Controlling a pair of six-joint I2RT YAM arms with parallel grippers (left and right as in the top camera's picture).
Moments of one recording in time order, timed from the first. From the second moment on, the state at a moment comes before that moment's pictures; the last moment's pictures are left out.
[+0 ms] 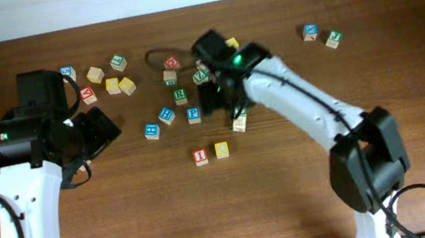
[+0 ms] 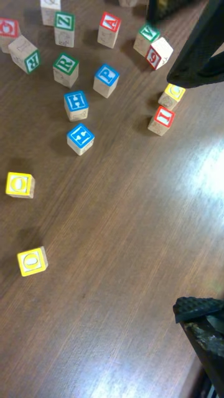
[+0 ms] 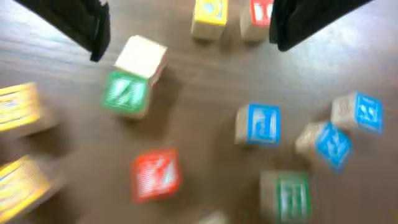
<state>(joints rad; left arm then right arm) 0.00 1.42 1.54 -1.38 -0.03 -0.60 0.52 2.03 1.78 -1.02 -0.03 0.50</state>
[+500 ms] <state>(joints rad) 0.00 1.42 1.54 -1.38 -0.03 -0.60 0.36 2.03 1.93 -1.24 -0.12 0.47</state>
